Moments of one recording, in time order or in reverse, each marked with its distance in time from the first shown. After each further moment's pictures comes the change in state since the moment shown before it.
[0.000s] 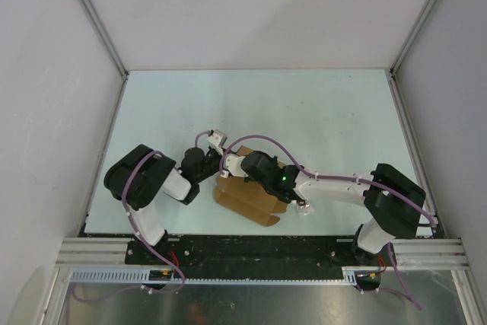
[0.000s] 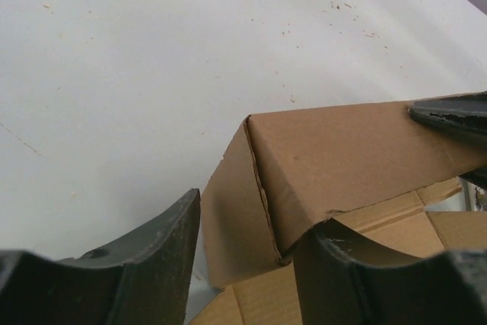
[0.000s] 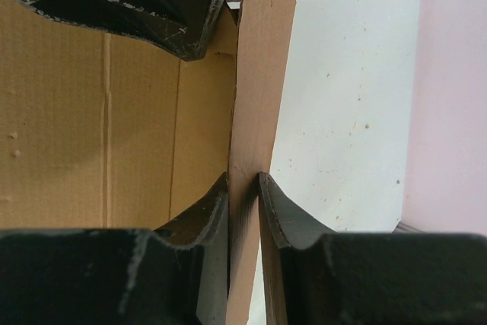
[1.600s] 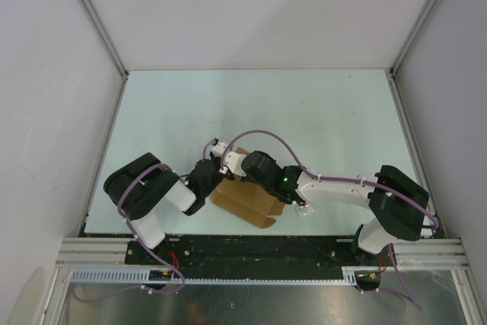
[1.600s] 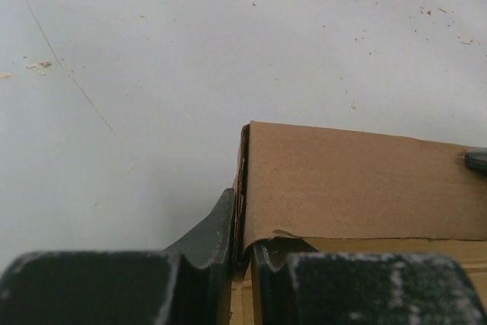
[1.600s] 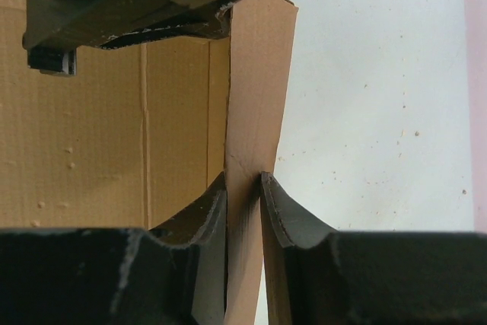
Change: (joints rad) left arm -0.198 -0.058 -0.056 0.000 -0.470 0.098; right arm 0.014 -0.025 0.000 0.005 -0.077 0.174
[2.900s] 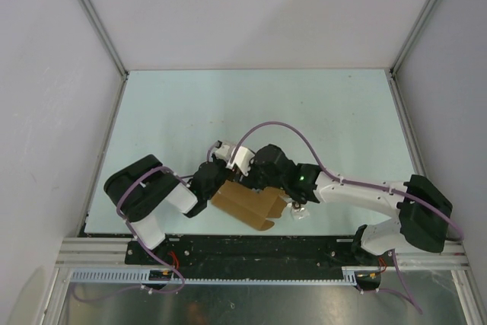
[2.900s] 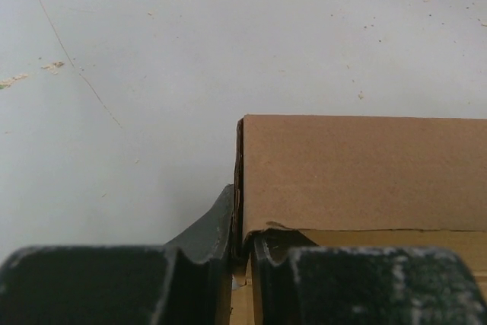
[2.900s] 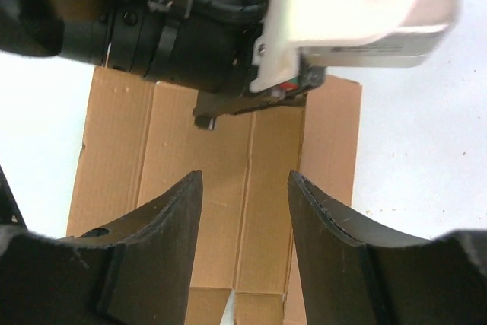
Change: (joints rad) left arm -0.063 -0.010 0.000 -0.016 -0.116 0.061; right arm -0.020 -0.159 -0.028 0.012 -0.358 0.171
